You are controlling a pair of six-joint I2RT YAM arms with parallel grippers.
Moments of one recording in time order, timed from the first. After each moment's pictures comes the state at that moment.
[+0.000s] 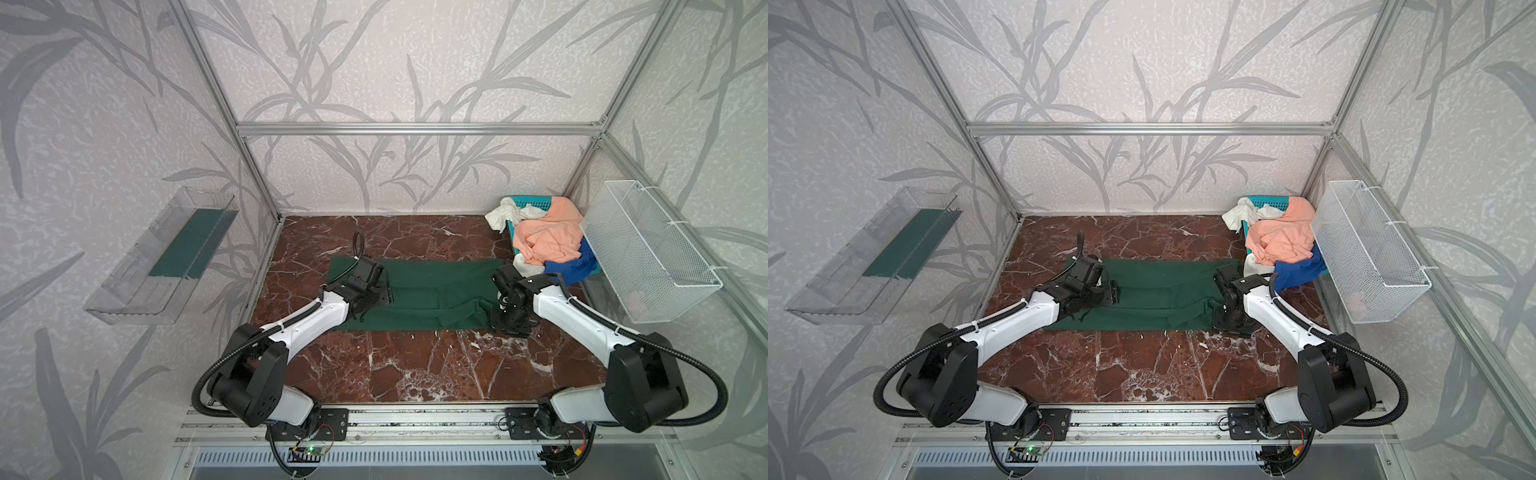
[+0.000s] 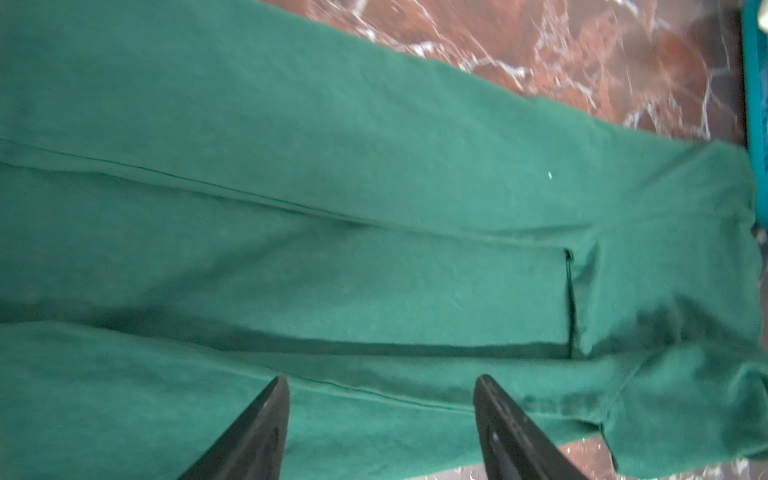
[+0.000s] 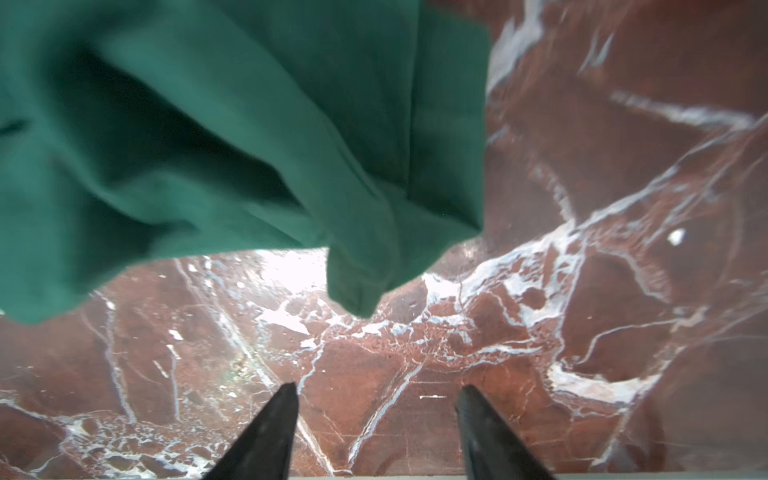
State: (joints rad) left arm -0.52 1.46 0.90 -0.37 -0.06 -0.60; right arm 0.35 1.41 0.90 -1.00 -0.06 0.52
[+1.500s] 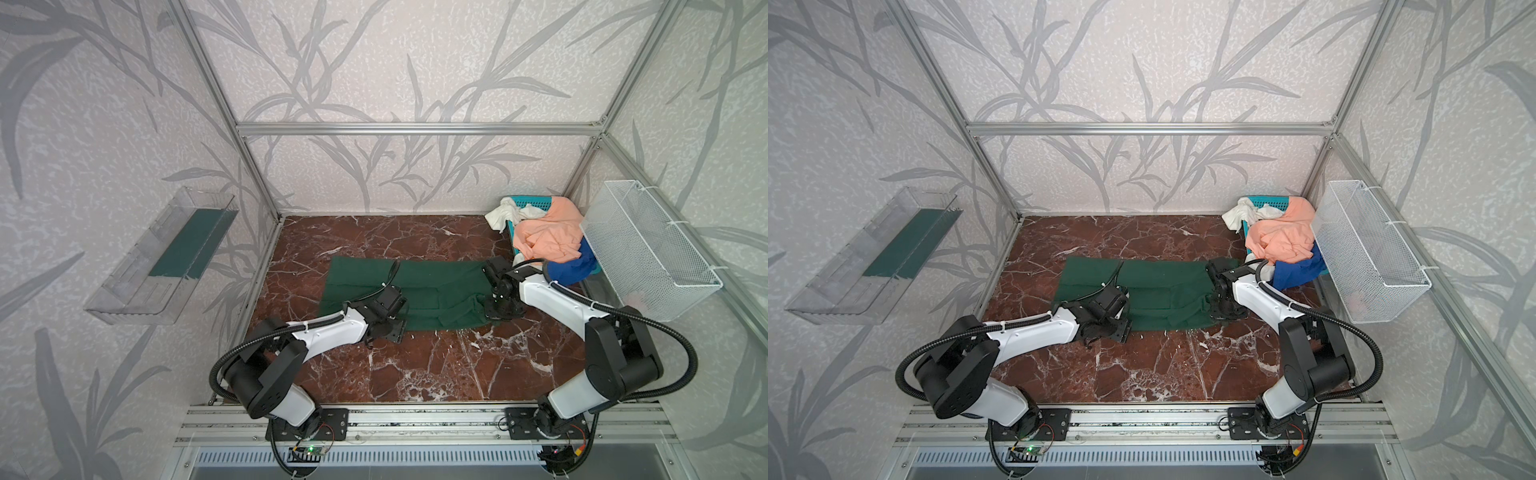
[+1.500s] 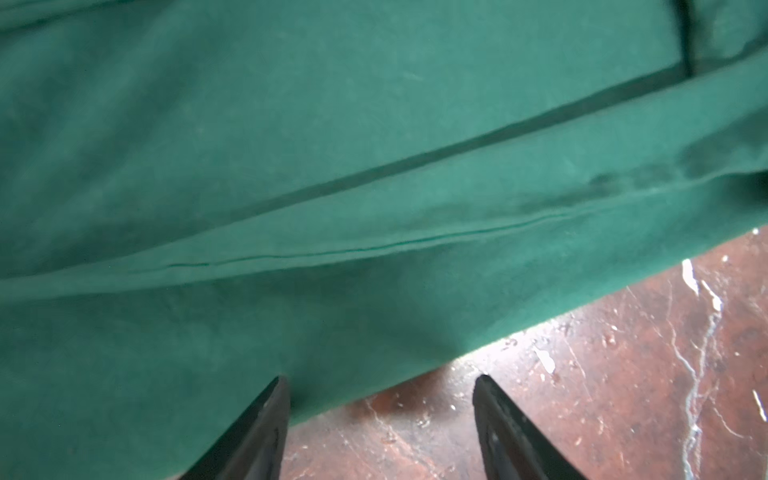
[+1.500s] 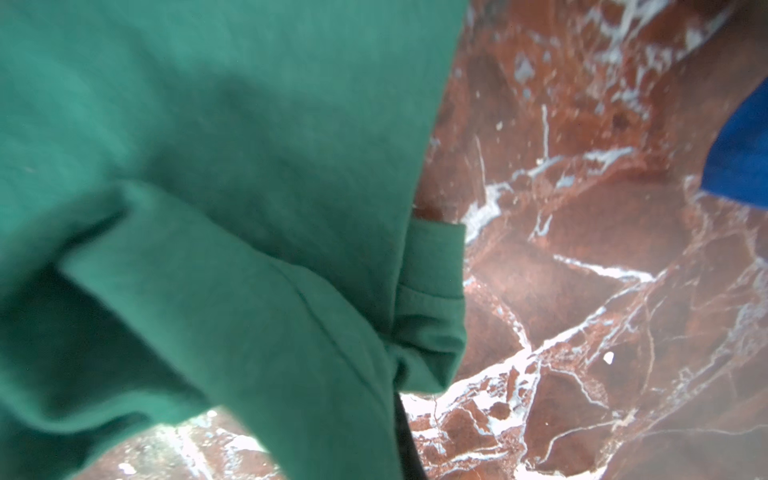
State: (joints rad) left arm -0.73 1.52 0.77 -0.39 -0.10 -0.38; right arm 0.35 1.58 1.03 -0.90 0.12 0.44
